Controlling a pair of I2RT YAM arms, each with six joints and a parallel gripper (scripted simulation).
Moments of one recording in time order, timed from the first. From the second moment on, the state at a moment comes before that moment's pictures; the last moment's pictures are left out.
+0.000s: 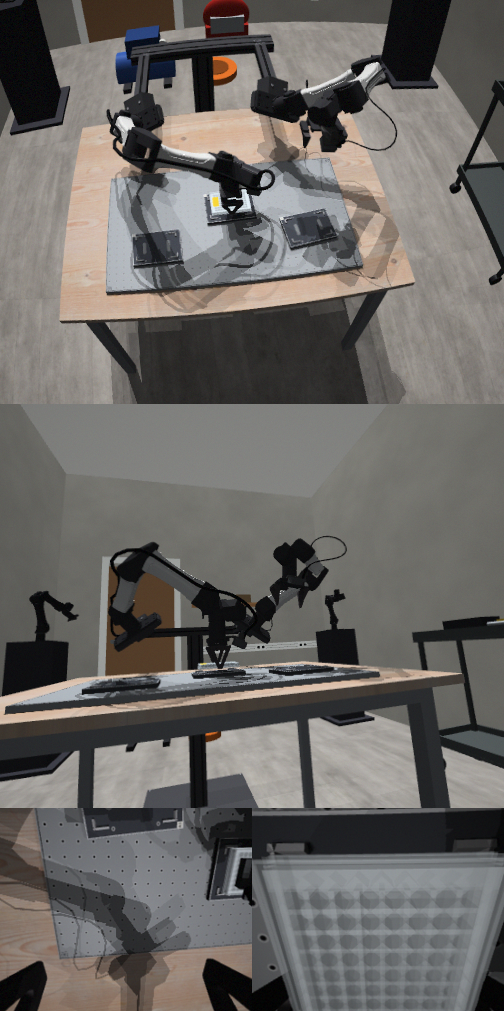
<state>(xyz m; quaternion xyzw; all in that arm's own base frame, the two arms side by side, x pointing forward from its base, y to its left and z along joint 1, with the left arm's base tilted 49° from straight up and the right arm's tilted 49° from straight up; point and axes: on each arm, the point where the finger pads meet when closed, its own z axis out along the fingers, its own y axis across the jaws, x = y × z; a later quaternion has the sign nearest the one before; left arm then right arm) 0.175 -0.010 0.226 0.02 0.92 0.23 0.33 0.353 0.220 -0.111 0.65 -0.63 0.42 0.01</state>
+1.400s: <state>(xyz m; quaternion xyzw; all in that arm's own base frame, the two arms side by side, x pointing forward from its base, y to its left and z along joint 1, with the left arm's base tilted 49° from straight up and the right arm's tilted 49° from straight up) 0.175 -0.010 0.226 0.02 0.92 0.23 0.33 0.356 0.216 -0.114 0.66 -0.63 0.42 0.00</state>
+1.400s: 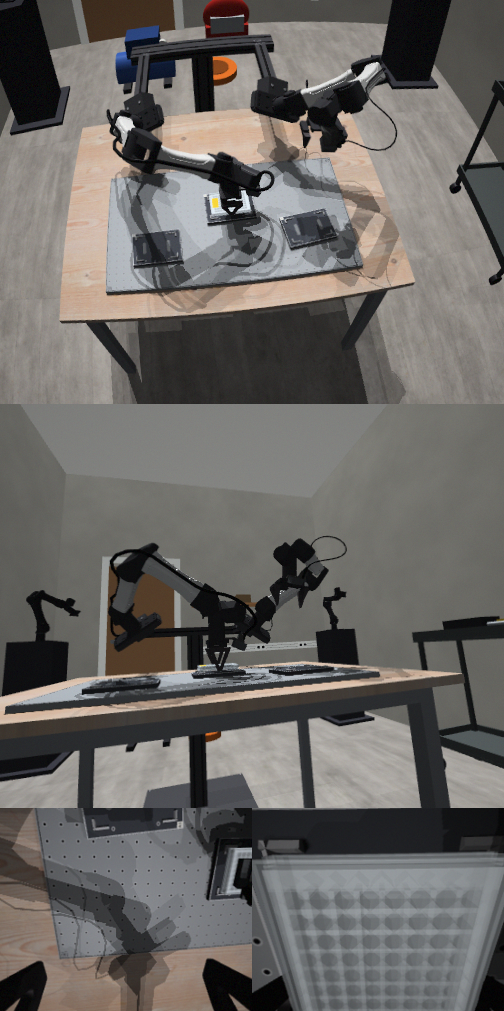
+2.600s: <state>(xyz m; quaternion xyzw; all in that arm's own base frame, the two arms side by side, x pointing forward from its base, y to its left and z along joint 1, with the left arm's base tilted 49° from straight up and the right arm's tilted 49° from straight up) 0.175 -0.010 0.226 0.02 0.92 0.23 0.33 0.358 0.213 -0.116 0.66 -0.63 0.42 0.00</state>
